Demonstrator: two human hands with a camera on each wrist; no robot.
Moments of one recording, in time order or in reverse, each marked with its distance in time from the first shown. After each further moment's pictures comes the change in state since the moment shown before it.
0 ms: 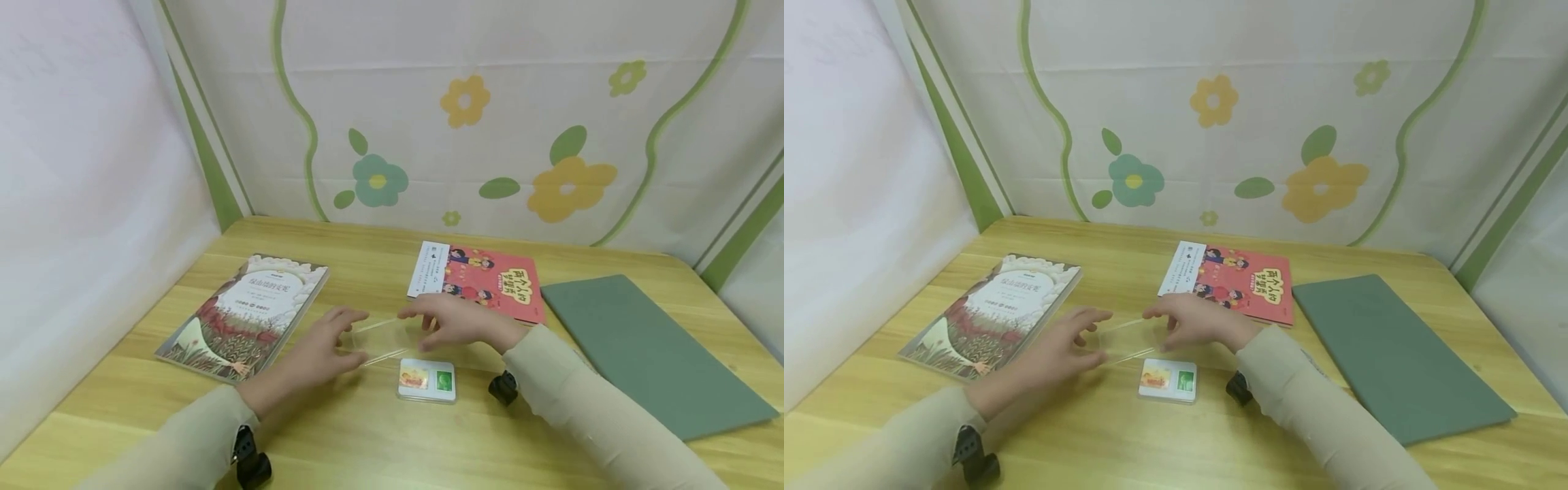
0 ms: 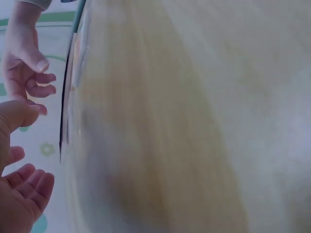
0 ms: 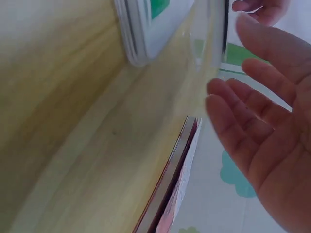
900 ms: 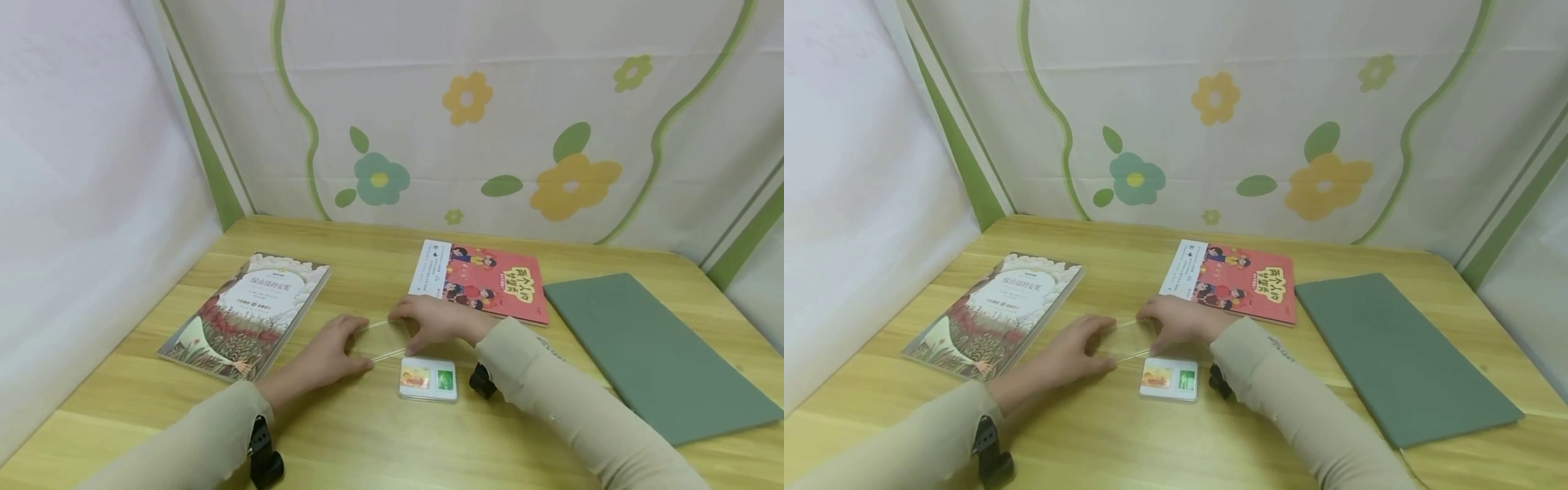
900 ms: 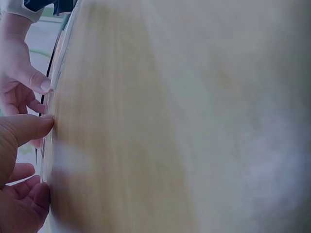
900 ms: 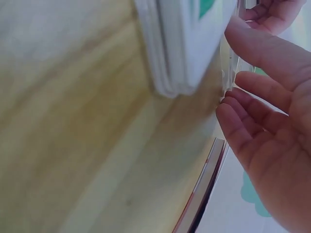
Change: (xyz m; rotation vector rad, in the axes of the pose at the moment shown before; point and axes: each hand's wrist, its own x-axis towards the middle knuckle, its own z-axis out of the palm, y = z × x) left_hand 0.010 -0.012 0.016 0.039 -0.025 -0.126; right_hand 0.035 0.003 0.015 -0.156 -0.084 0.082
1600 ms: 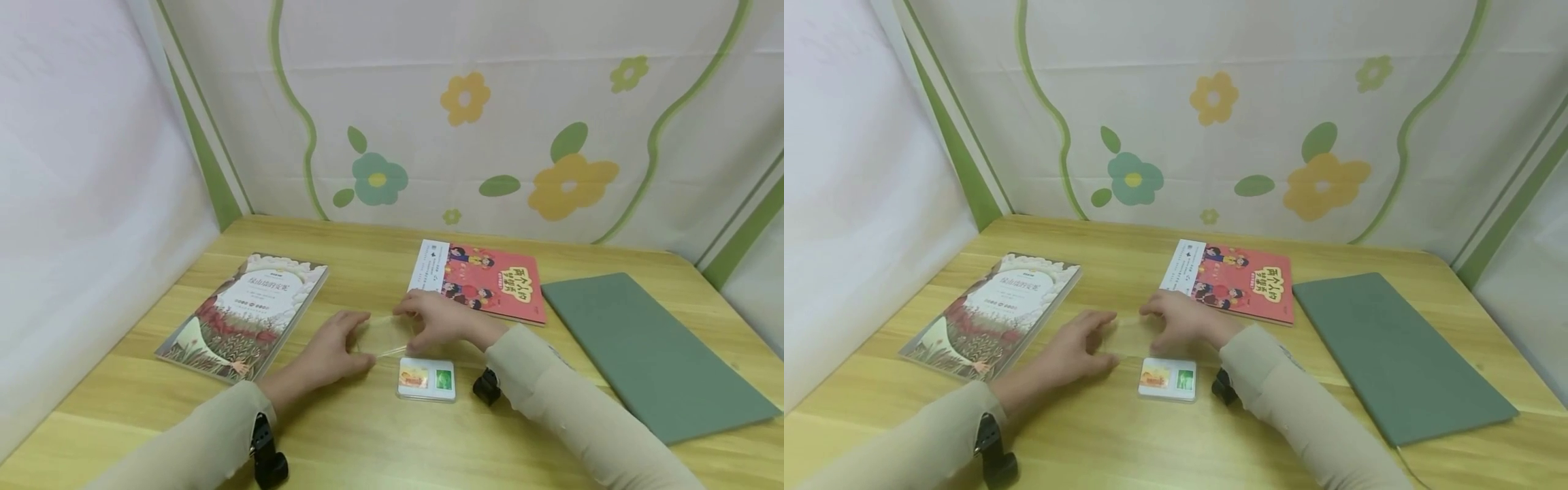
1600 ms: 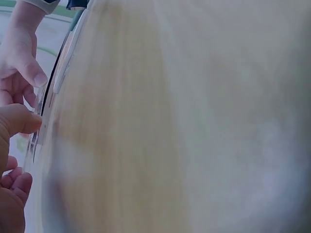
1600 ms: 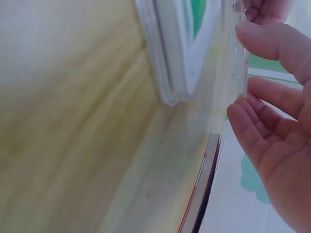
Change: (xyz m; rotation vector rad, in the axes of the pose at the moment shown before) left_hand 0.002 0.002 0.003 -0.067 0.053 0.016; right_hand -0.015 0.003 -0.001 0.123 0.118 -0.011
